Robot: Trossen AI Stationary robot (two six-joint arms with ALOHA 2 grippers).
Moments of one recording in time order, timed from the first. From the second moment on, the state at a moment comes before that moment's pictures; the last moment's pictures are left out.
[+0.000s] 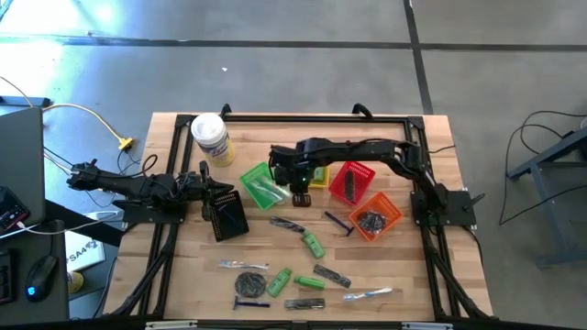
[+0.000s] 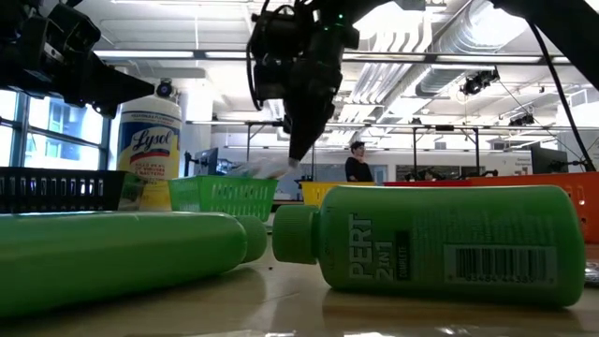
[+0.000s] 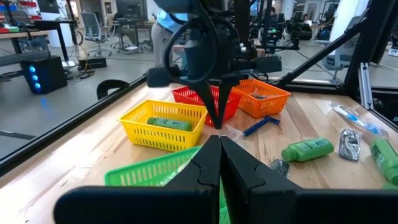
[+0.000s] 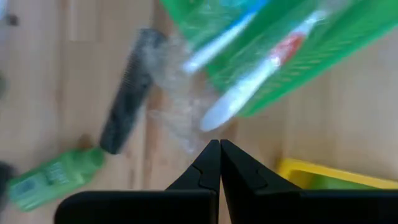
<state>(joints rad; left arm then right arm) -0.22 0.10 0.01 0.06 -0.40 -0.06 -0.15 2.16 1.87 -0.99 -0.22 -0.18</state>
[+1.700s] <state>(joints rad) -0.22 0.10 0.01 0.06 -0.46 -0.05 0.11 0.32 0.26 0.28 -0.01 0.11</state>
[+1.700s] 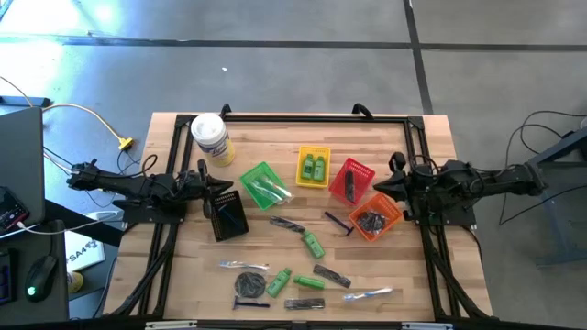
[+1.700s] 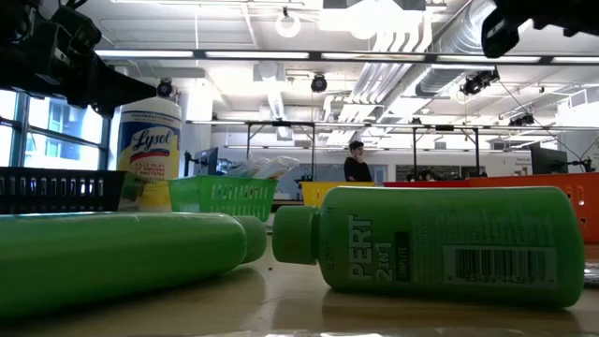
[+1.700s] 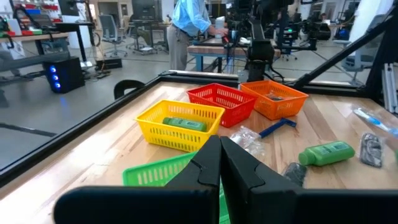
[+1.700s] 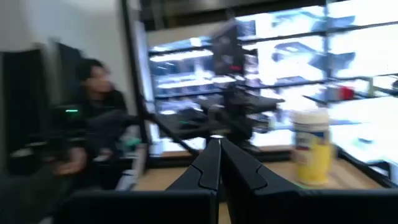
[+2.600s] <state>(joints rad) -0.22 0.10 0.01 0.06 -0.46 0.02 0.11 0.26 0.01 0.46 0.04 0.08</state>
